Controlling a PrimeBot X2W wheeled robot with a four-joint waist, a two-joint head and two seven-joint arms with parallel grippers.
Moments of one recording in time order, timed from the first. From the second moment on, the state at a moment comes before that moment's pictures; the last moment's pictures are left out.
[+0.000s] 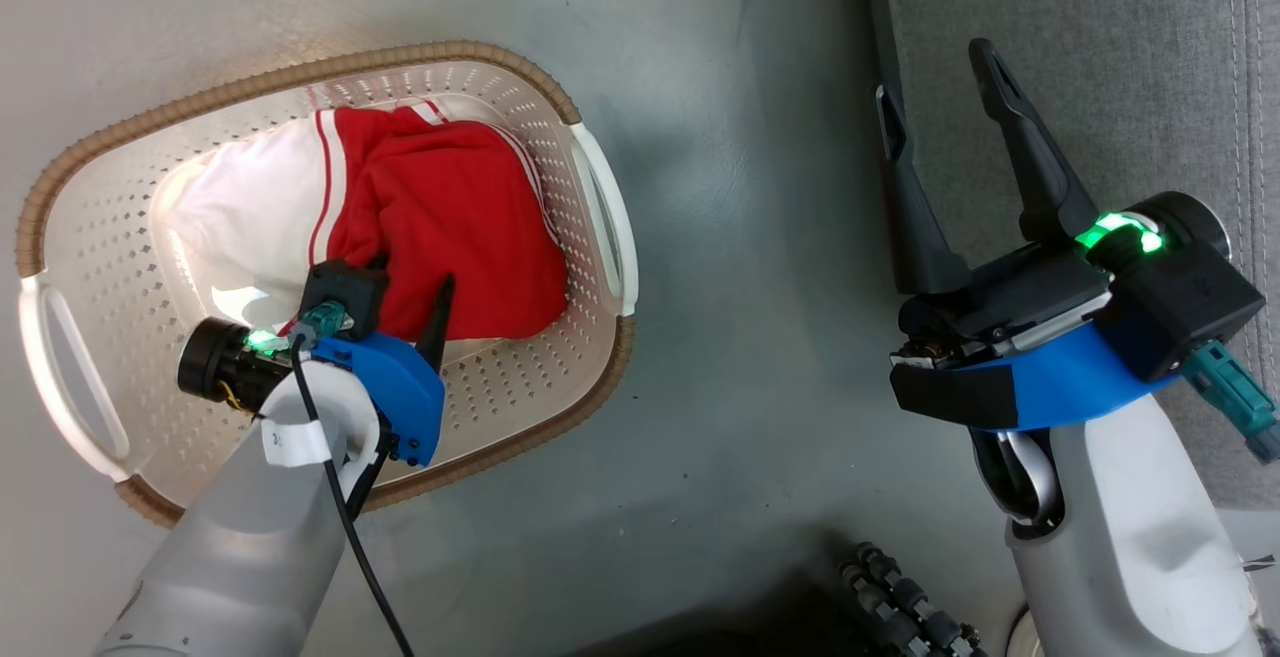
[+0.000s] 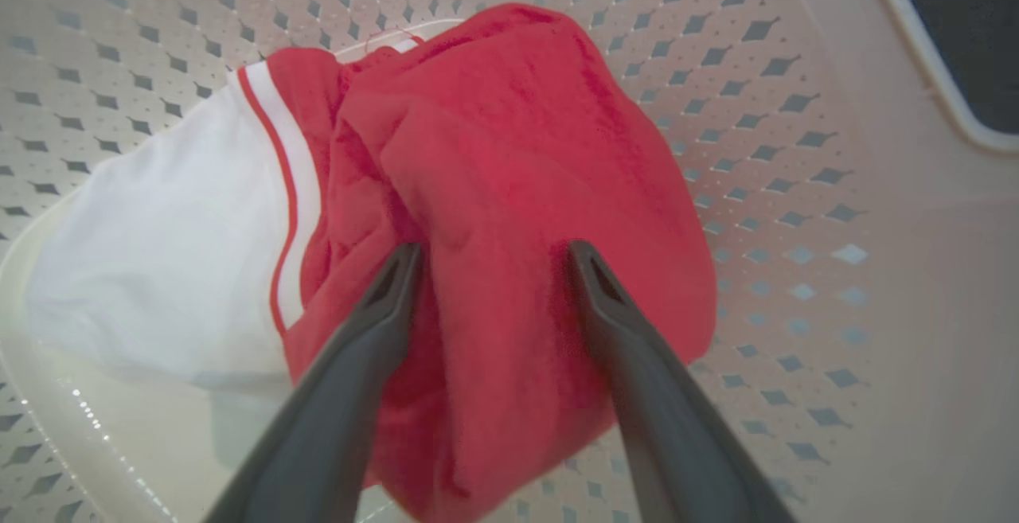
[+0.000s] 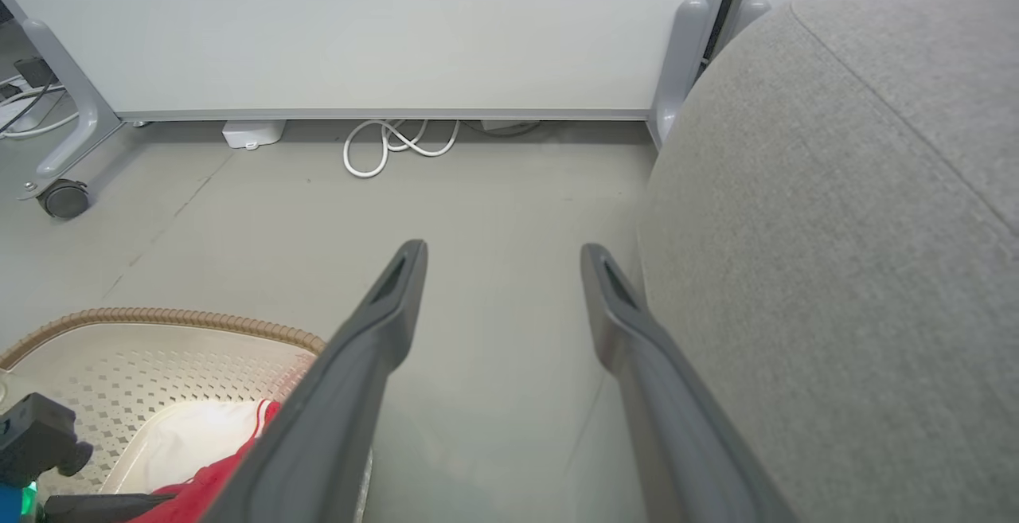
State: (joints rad) left arm -0.77 0.22 -0.72 1.06 -0.49 -0.13 -0.23; right arm -0.46 -0.05 0.16 0.00 0.11 0.13 -0.23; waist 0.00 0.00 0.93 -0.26
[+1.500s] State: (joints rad) left arm -0.80 0.14 -0.85 1.18 -0.70 -0.13 -0.20; right arm -0.46 -0.05 0.16 0.07 0.10 0.13 -0.24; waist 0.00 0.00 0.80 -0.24
